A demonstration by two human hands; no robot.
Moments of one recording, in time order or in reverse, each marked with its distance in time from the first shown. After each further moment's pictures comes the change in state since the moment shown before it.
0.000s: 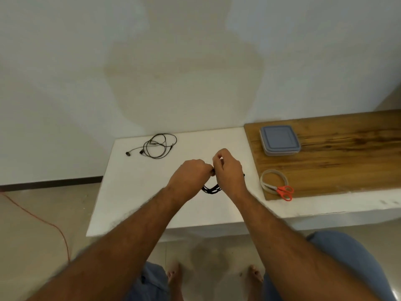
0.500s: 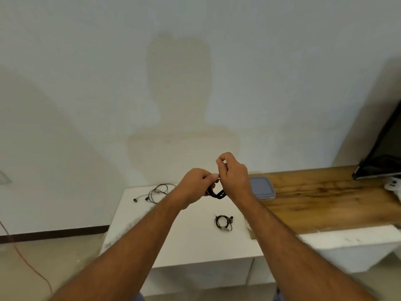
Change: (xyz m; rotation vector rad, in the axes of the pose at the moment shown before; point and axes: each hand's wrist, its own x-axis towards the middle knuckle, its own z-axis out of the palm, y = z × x) left_hand -0.047 0.068 -0.167 -0.993 0.117 -0.236; right_hand -0.029 -0.131 -0.116 -0.113 0.251 -0.380
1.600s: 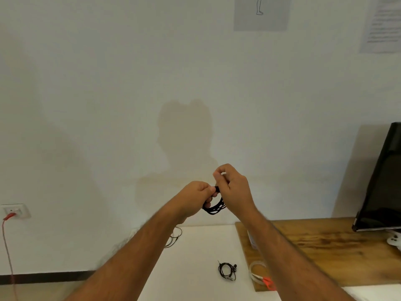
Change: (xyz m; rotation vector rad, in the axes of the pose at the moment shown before) left_hand -0.073 0.108 -0.075 -0.078 0.044 0.140; right_hand 0.020 -0.139 -0.080 0.200 0.009 -0.204
